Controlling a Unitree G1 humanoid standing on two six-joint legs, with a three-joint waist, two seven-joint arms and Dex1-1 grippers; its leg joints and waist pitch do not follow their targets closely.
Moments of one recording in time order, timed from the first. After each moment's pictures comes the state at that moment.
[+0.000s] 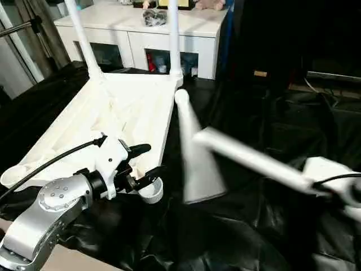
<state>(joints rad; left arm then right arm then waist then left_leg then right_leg) -0.13 0.36 -0.25 -0.38 -0.18 0.49 -0.55 -0.18 -1.12 0.17 0.34 -0.12 0.13 1.08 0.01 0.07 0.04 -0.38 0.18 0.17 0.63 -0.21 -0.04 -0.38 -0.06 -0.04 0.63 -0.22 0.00</state>
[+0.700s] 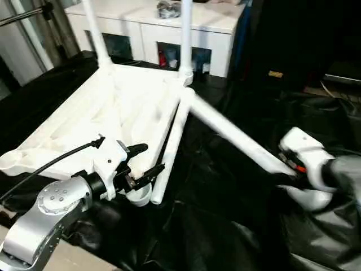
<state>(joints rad) -0.11 0.34 -0.25 -0.39 -0.15 0.49 -0.51 -0.24 -0.89 -0.02 -0.02 0.15 0.82 0.98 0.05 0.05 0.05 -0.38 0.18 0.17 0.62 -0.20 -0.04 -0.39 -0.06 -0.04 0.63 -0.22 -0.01</state>
